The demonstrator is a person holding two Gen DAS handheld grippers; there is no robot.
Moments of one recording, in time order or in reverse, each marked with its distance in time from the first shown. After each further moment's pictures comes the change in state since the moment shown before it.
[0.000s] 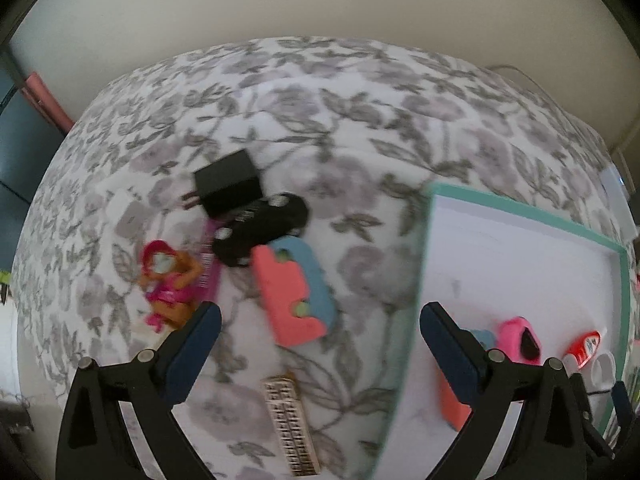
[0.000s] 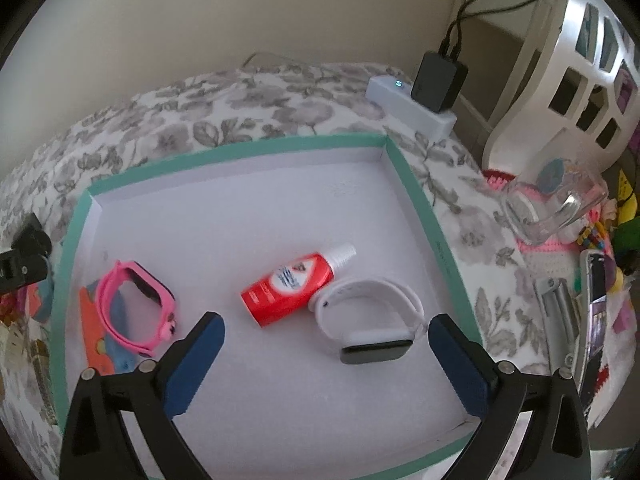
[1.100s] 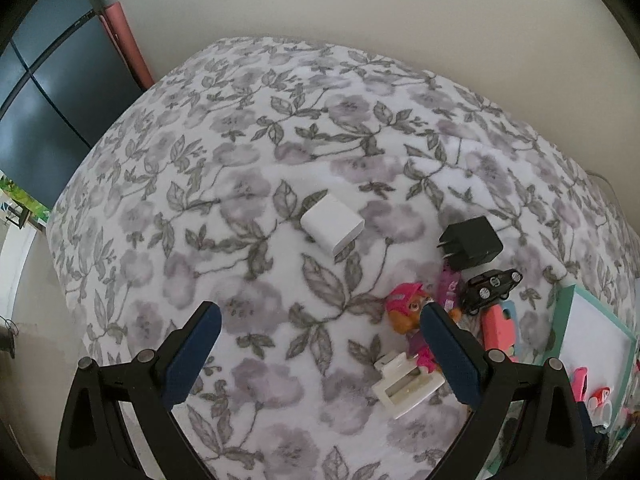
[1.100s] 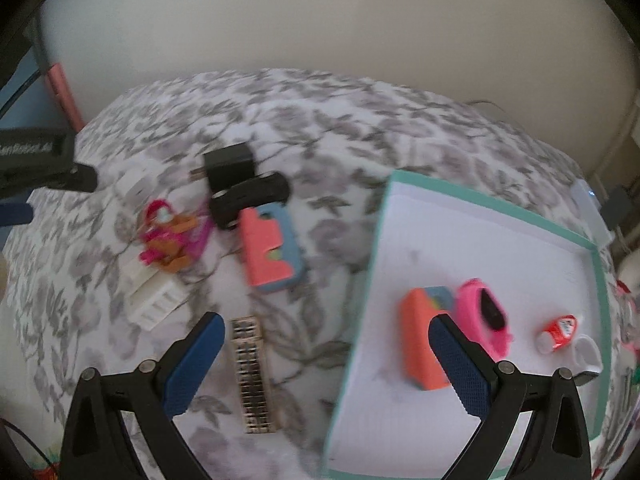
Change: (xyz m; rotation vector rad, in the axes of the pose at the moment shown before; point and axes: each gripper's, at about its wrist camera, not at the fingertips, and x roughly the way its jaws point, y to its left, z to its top) left arm -0.025 0.192 0.014 -0.260 0.001 0.073; right arm -0.053 0.206 -0.030 -0.379 -0.029 0.313
